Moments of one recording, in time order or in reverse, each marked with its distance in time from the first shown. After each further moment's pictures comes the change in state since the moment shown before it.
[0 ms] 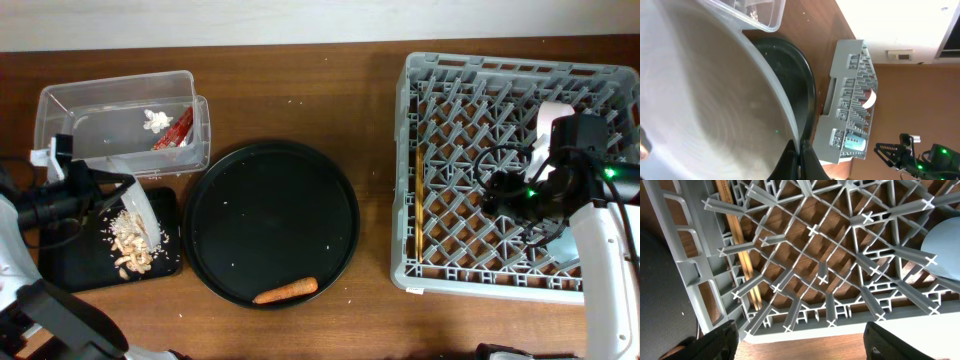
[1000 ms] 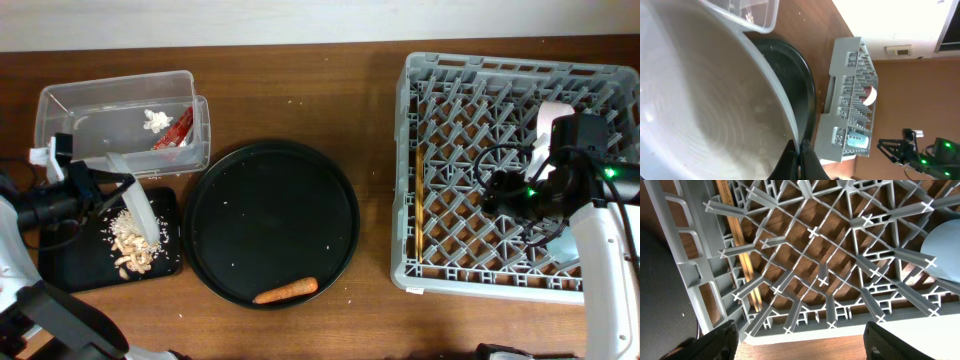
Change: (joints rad) left arm 0.003 -0.005 -0.003 -0.009 0.011 0.047; right arm 0.000 0.000 0.000 0.006 0.000 0.000
